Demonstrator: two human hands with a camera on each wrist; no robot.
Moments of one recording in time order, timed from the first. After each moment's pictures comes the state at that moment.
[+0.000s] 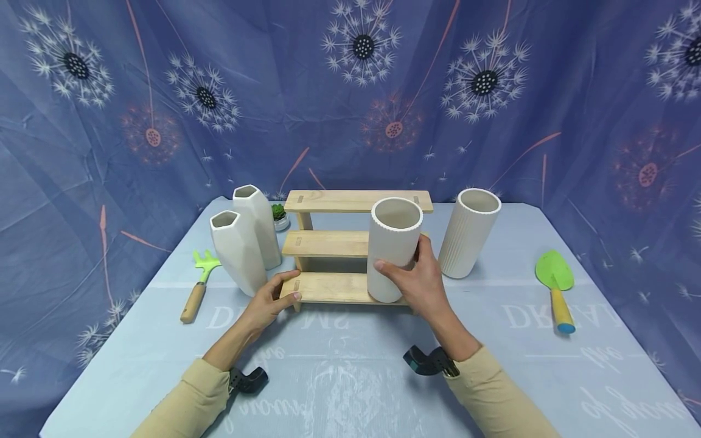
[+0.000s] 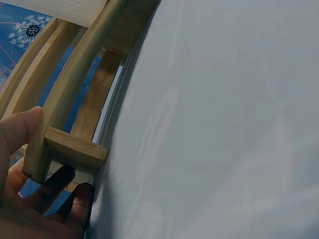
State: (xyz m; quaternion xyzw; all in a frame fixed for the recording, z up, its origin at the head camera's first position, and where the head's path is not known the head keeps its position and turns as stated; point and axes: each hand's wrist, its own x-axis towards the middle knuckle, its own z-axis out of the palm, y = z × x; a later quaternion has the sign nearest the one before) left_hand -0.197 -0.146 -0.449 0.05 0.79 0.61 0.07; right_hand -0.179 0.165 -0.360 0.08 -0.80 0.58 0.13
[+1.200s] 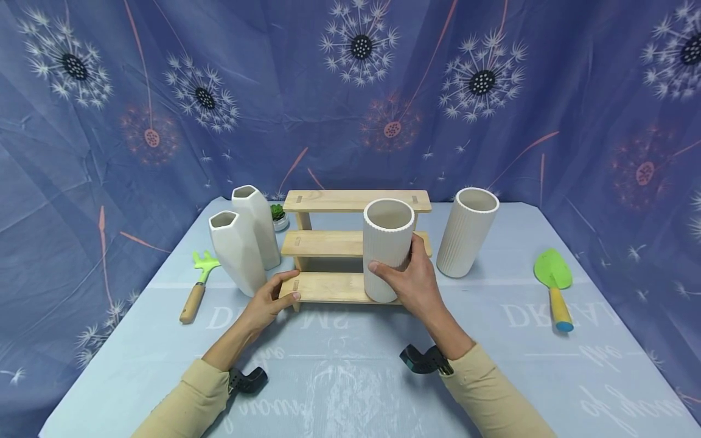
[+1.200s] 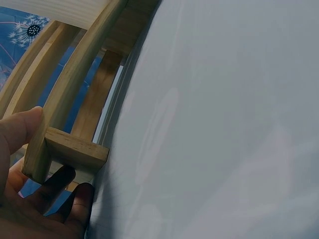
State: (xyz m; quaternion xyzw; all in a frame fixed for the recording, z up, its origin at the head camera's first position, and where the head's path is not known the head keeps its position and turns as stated) left_hand -0.198 -0.145 -0.451 0.07 0.78 0.61 0.07; right_hand -0.180 0.160 -0.359 0.05 -0.83 0.55 0.10
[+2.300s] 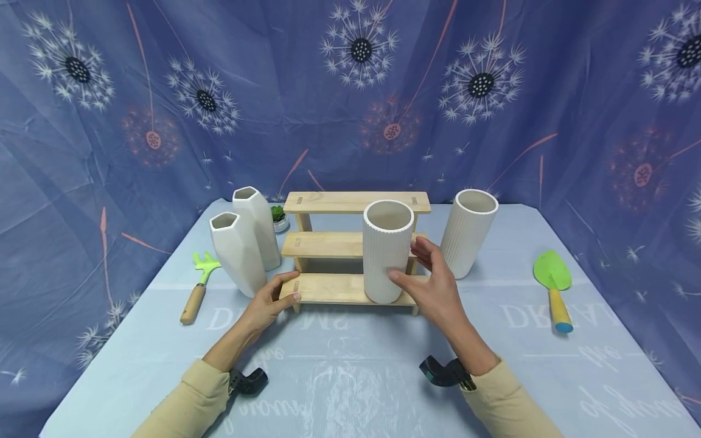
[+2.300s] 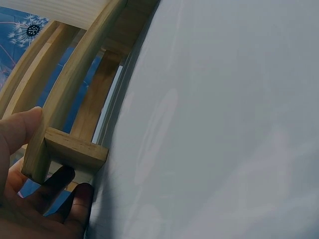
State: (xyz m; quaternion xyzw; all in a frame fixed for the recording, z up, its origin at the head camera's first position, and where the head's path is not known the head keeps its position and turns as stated) left_hand -0.197 -0.145 -0.451 0.06 0.78 0.62 0.07; right_hand -0.165 0.188 -0.367 0.08 -0.83 0.53 0.14
